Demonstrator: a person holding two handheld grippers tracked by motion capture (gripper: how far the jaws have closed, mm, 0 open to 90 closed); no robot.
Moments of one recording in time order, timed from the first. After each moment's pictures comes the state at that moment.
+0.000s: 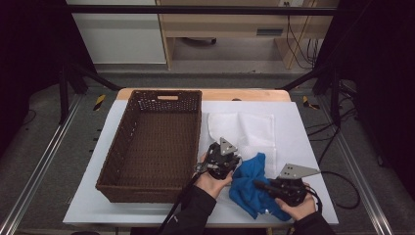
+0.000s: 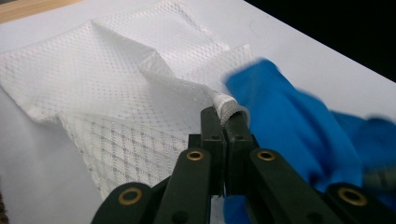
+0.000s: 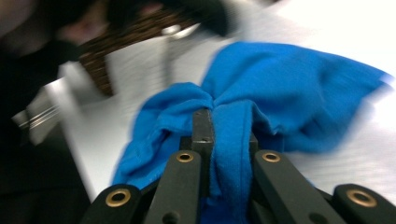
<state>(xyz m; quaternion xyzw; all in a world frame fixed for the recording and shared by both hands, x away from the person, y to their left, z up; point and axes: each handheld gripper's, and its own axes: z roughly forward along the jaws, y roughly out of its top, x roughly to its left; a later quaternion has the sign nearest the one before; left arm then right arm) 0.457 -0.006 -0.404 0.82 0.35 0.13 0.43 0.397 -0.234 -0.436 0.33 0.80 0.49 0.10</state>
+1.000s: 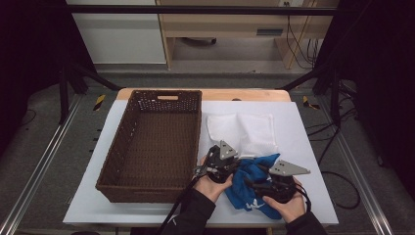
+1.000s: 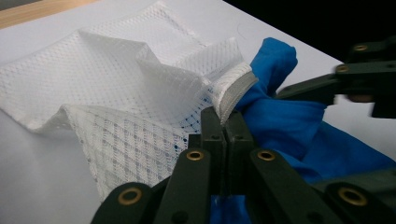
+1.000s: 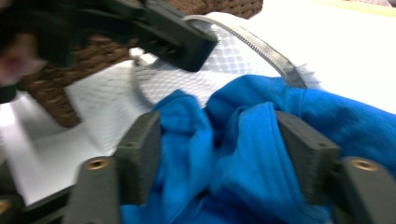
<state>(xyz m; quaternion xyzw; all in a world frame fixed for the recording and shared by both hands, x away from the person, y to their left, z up) 0.447 -0.003 -0.406 0.82 0.33 0.13 0.44 0.405 -0.211 -0.439 0.37 0.78 0.48 0.16</state>
